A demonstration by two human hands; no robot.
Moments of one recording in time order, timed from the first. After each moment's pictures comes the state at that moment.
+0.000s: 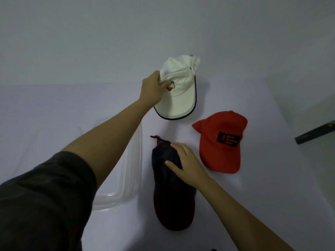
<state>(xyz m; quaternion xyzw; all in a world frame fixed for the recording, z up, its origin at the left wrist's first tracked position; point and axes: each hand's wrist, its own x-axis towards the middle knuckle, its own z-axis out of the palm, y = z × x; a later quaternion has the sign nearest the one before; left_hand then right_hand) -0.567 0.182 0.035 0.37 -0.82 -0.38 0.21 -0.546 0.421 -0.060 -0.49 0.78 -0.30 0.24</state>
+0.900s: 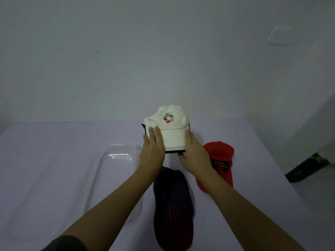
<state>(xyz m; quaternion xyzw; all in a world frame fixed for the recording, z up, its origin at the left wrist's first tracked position) -0.465 0.296 0.042 0.33 -0.93 0.04 0.14 -0.576 0.396 0.040 -0.46 0.86 -0.22 0.01</state>
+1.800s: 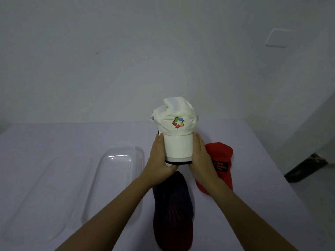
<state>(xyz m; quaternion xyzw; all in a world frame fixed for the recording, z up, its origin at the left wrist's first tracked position) -0.455 0.313 0.039 0.18 -0.84 -0.44 0.27 -0.563 0.426 0.047 -0.45 0.83 -0.32 0.08</state>
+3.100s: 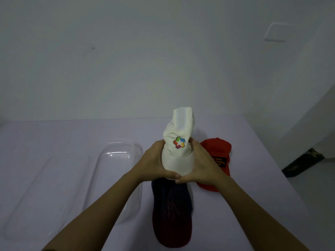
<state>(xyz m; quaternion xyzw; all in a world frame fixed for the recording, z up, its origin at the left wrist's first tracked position) -0.433 0.304 0.051 0.18 -0.88 -0.43 0.11 -0.570 0.447 0.051 -0.50 0.78 -0.33 0.19</state>
